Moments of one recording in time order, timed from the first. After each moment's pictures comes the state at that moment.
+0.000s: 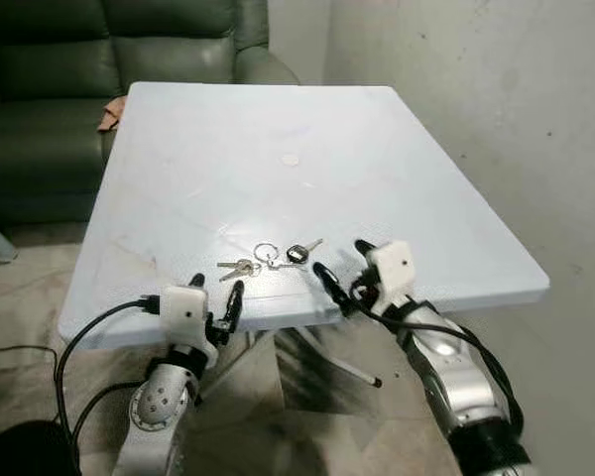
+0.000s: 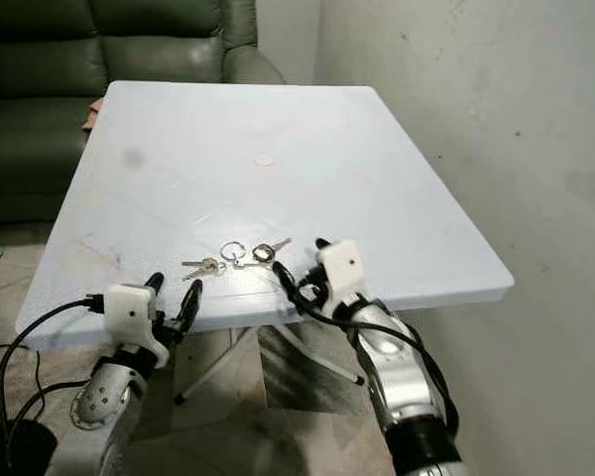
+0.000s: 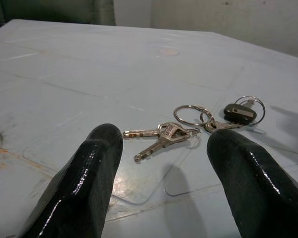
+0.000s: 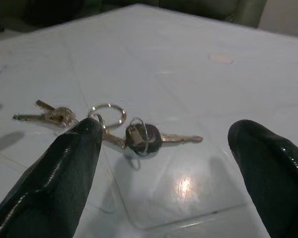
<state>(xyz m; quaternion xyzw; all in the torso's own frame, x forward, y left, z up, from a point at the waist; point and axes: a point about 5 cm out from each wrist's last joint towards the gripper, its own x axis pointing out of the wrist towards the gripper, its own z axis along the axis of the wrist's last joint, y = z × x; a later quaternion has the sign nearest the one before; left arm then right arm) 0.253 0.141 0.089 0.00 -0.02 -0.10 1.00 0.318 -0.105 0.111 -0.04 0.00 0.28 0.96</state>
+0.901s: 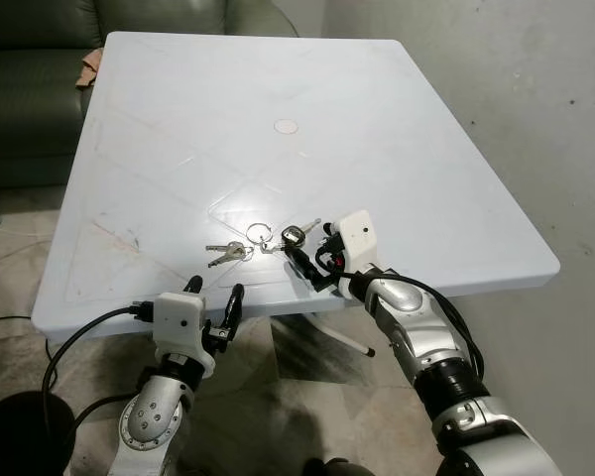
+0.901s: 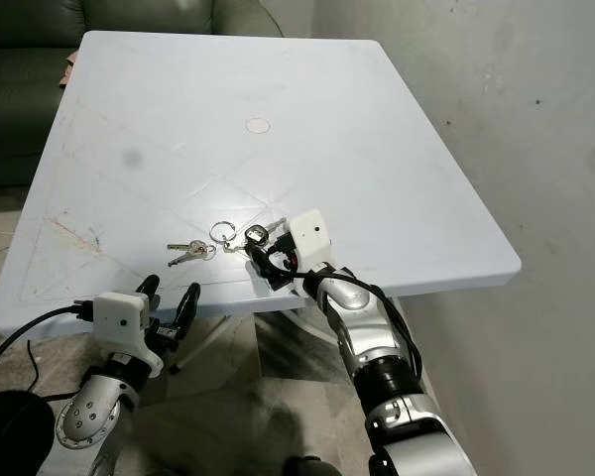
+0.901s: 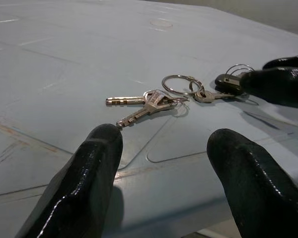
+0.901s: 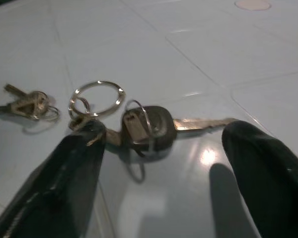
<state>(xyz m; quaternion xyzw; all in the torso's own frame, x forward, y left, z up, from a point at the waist) 0.237 0.139 0.100 0.00 -0.02 -0.10 0.99 0.352 -0.071 0.122 -0.01 0.04 0.31 0.95</state>
